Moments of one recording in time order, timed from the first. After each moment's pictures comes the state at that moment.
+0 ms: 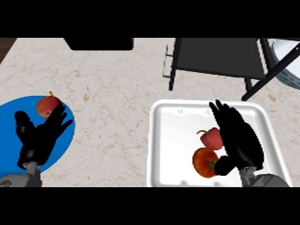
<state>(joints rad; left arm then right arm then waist) -0.05 0.29 -0.04 -1.34 0.26 0.08 0.25 -0.09 -0.28 0.39 -1.67 1.00 0.13 0.50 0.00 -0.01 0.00</state>
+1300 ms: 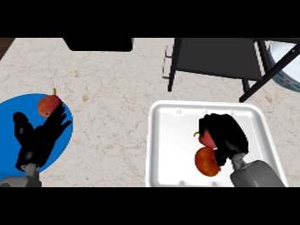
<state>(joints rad) -0.03 0.25 0.01 -1.38 0.21 0.04 0.28 -0.18 -0.24 0.37 -1.43 1.10 0.12 0.18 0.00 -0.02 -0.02</state>
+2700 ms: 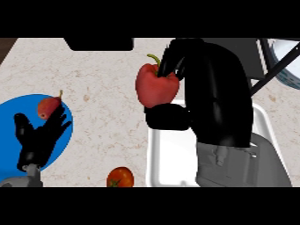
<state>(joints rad) -0.03 0.23 0.02 -1.37 0.19 0.03 0.27 -0.81 -0.01 0.35 -1.86 0.90 0.16 1.08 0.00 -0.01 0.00</state>
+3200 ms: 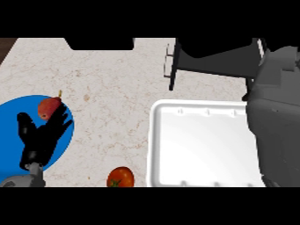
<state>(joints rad) -0.04 0.22 0.02 -1.36 0.17 0.04 0.26 -1.08 -0.11 0.03 -1.71 0.84 0.26 1.04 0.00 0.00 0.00</state>
